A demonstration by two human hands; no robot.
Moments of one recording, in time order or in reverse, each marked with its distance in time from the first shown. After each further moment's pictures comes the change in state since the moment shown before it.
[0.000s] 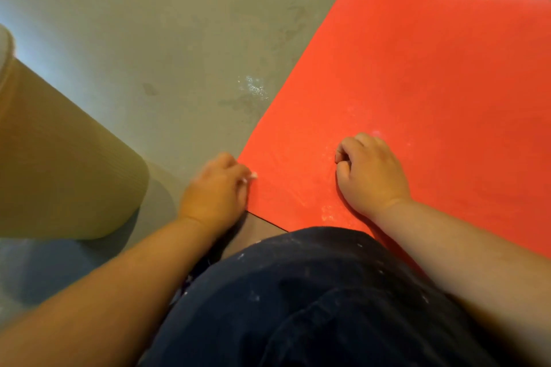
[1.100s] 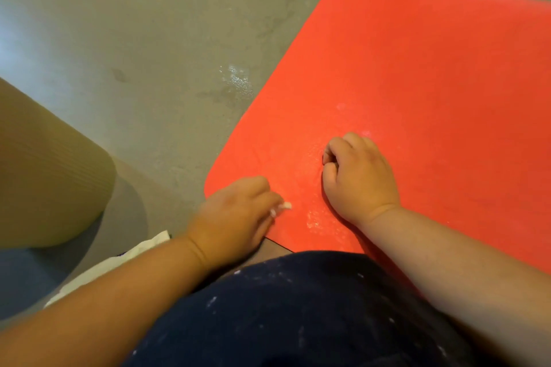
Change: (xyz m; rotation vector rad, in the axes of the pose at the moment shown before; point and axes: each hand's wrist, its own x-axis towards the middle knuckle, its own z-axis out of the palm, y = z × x) left_hand -0.008 0.032 0.022 -0.109 -0.060 0.421; right_hand 0.001 0.002 0.003 -0.011 0.002 -0.008
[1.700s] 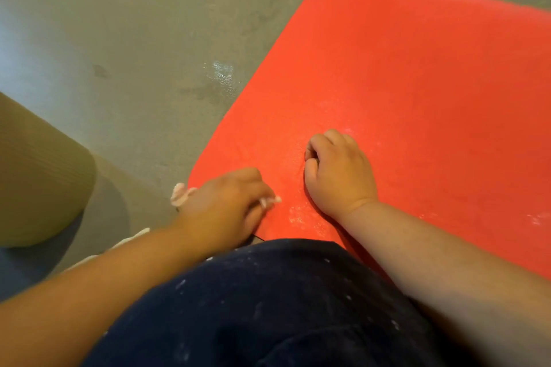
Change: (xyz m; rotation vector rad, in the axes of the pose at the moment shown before) left_hand 0.017 0.009 -0.013 0.007 -0.109 -0.098; right_hand 0.000 -0.003 -0.002 0.000 -0.015 0.020
